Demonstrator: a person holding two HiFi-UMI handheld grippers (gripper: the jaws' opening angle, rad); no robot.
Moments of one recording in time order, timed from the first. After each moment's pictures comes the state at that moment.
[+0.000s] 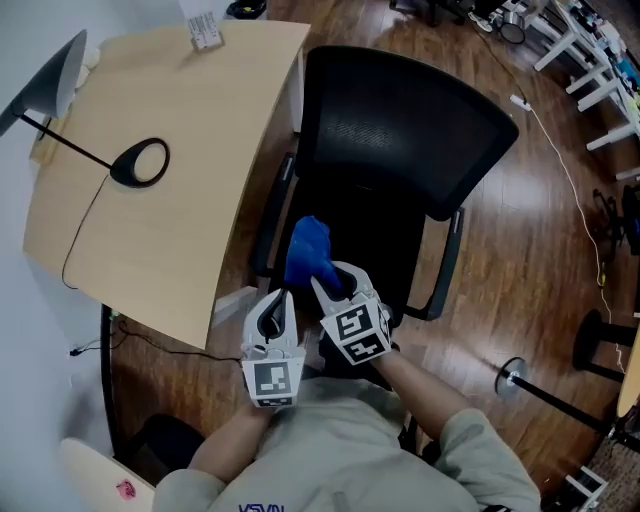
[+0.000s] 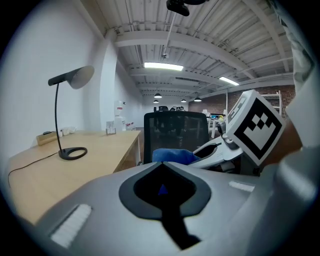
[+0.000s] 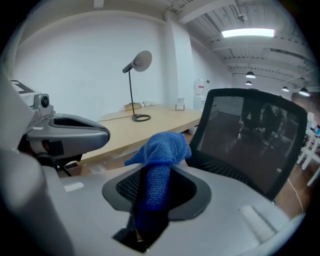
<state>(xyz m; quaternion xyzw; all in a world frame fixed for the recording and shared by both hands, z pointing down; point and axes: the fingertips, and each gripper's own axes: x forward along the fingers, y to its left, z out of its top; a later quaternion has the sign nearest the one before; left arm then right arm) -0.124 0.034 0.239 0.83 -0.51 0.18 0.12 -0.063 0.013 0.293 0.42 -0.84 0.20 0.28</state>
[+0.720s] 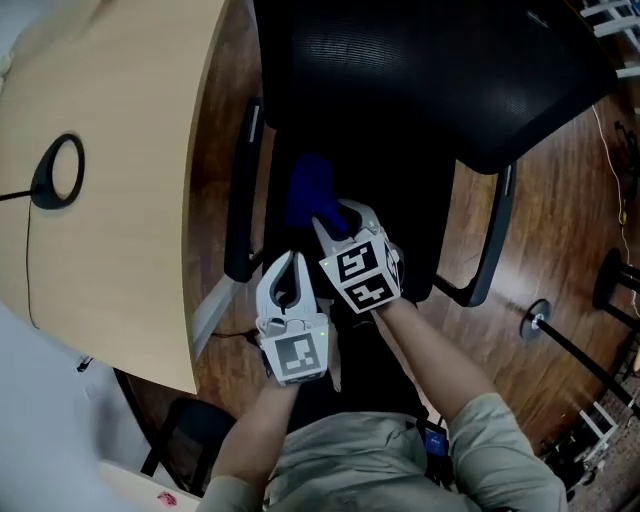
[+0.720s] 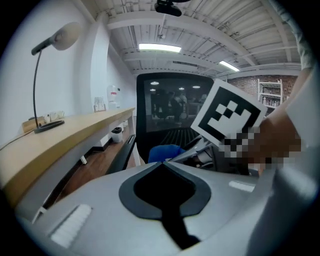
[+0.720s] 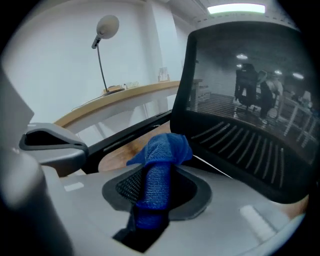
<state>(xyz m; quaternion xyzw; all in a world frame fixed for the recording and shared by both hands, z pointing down) -0.088 -0.051 0.419 0.83 -0.49 0.24 0.13 -0.037 -0.094 0.486 0.44 -0.80 0.27 0.31</state>
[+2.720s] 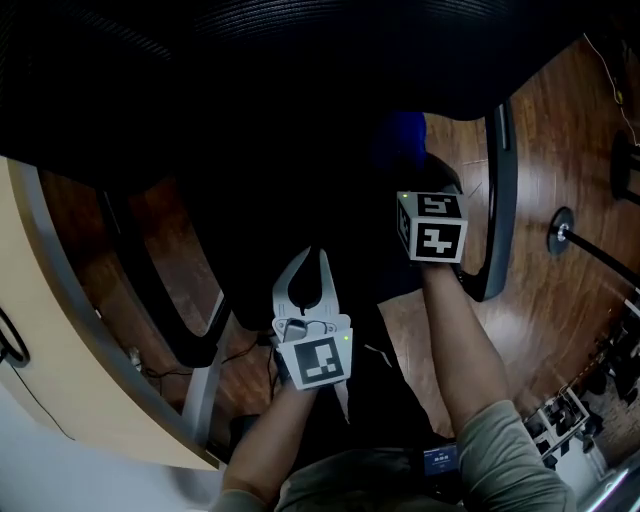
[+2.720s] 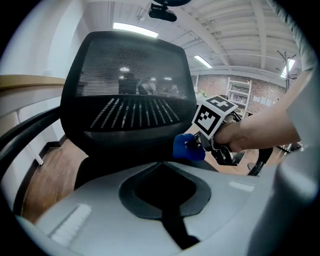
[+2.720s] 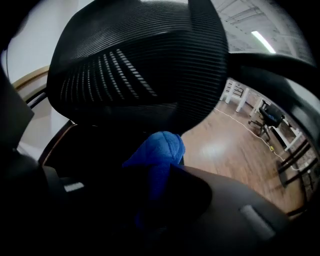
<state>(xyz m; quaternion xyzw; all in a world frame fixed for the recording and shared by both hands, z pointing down) 0.065 -0.040 0.551 0.90 -0.29 0.29 0.15 0.268 -0.046 0.631 0.71 -0.51 0.38 0.30</state>
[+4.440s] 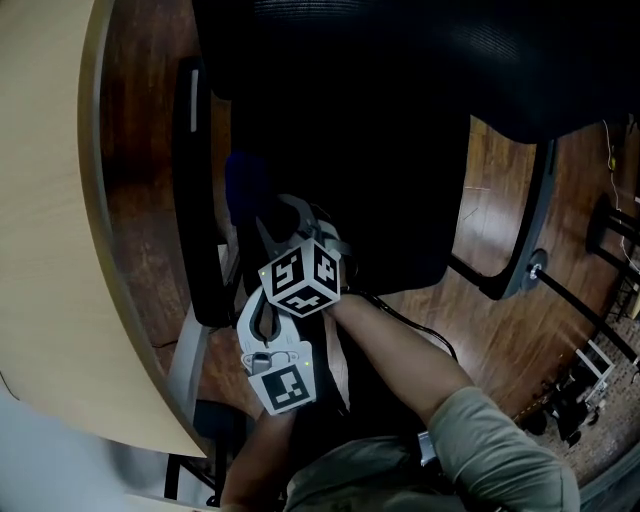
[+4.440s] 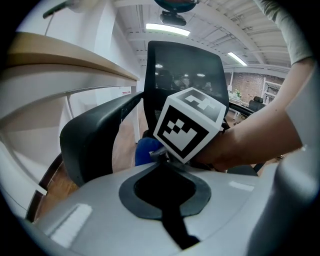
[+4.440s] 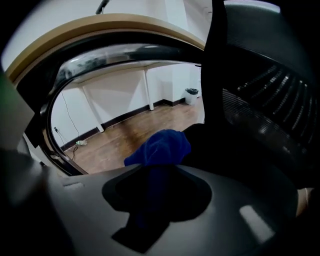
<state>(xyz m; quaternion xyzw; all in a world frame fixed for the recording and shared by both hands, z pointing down) -0.145 -0.008 0.570 0.81 -0.46 0.31 0.21 -0.115 -0.099 0.656 0.43 -0.78 0.26 0.37</state>
